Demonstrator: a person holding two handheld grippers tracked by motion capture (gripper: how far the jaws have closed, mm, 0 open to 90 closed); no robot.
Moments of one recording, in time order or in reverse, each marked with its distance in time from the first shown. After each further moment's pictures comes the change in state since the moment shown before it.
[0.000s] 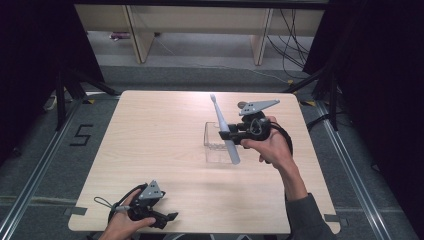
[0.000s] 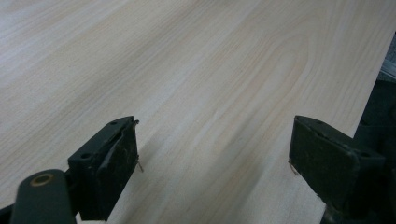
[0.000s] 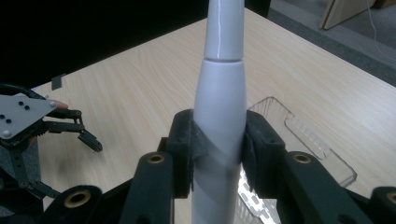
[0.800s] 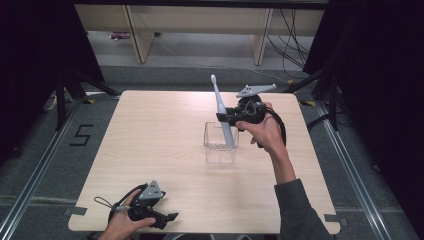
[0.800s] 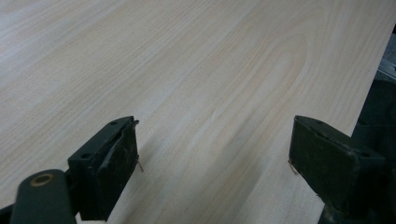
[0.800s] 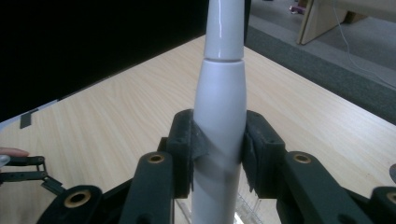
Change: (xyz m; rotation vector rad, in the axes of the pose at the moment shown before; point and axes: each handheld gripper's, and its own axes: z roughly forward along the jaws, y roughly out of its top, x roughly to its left) left arm 0.000 0.000 0.000 0.003 -0.005 0.001; right arm -0.032 0.024 0.019 -0.080 -0.060 0.038
